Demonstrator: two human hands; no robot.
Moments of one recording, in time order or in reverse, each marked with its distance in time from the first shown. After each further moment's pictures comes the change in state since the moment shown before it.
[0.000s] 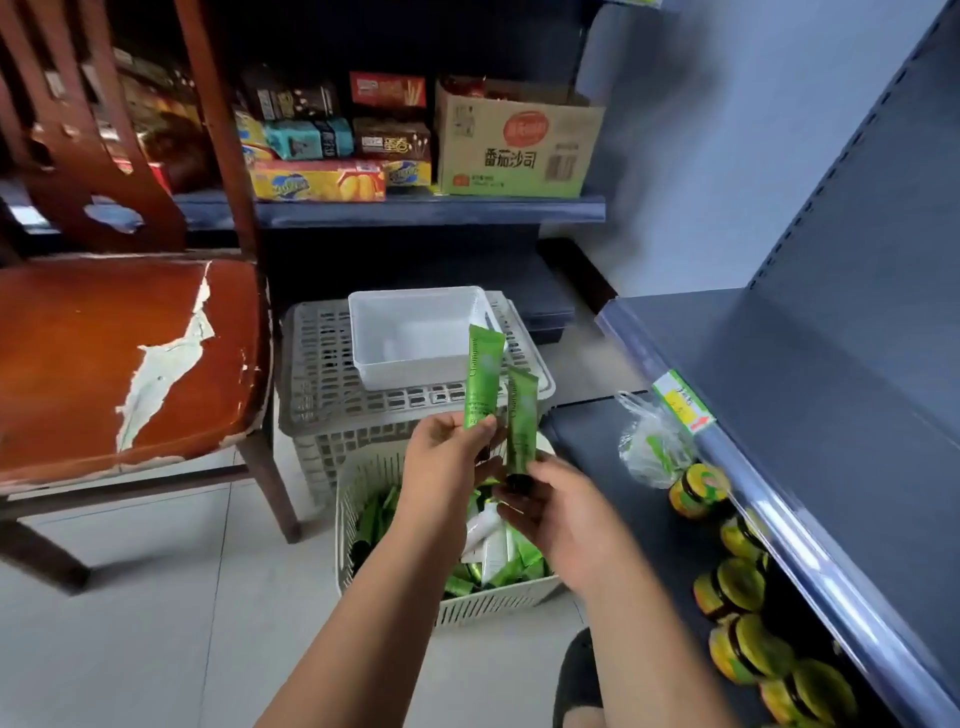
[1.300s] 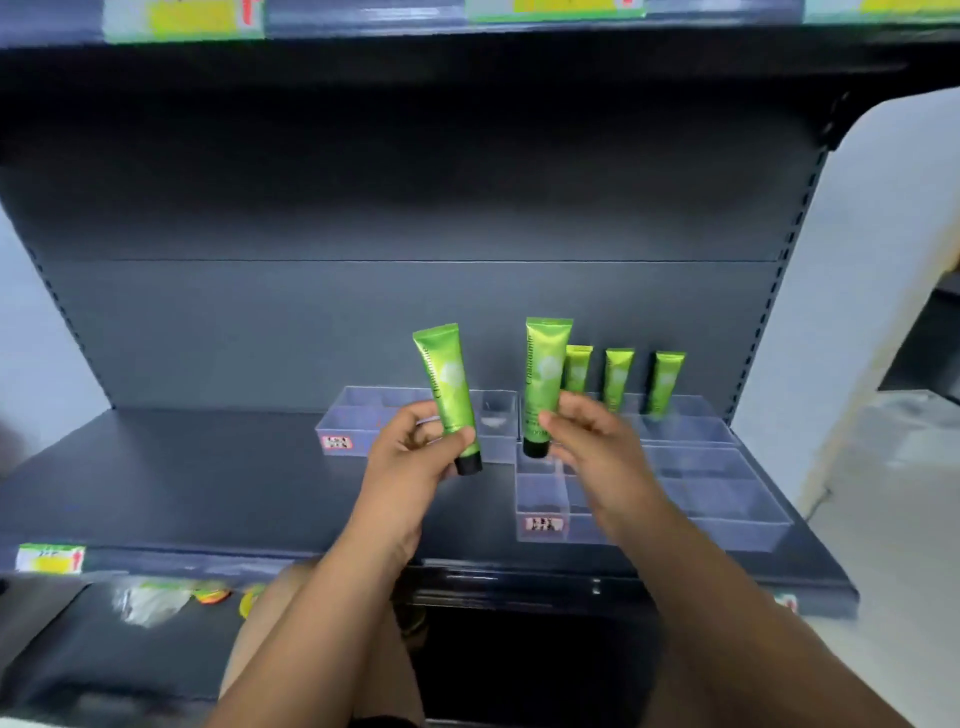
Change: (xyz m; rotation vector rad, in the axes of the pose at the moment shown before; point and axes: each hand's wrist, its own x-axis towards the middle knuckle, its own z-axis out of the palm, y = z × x) left_hand -0.362 -0.107 0.316 0.294 -1.284 -0.012; right_hand -0.484 -0.055 -0.309 -0.032 1.124 -0.908
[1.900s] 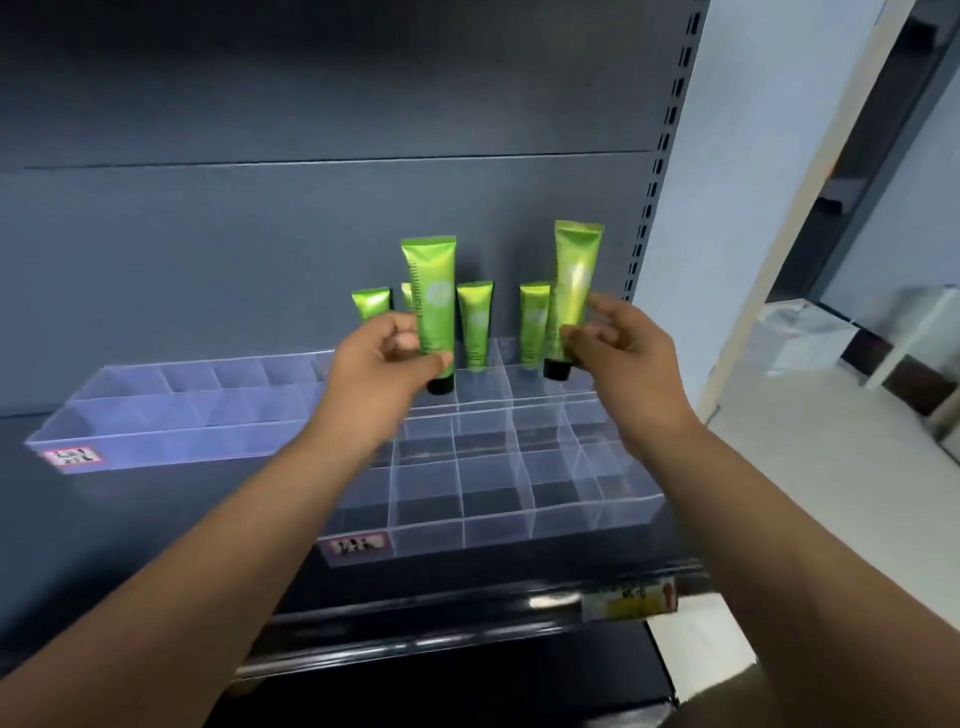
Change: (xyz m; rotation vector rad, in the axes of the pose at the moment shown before) left_hand 0.111 -0.075 0.169 0.215 -0.125 0.091; right_hand 0.099 0.025 -0.197 -0.233 0.262 -0.181
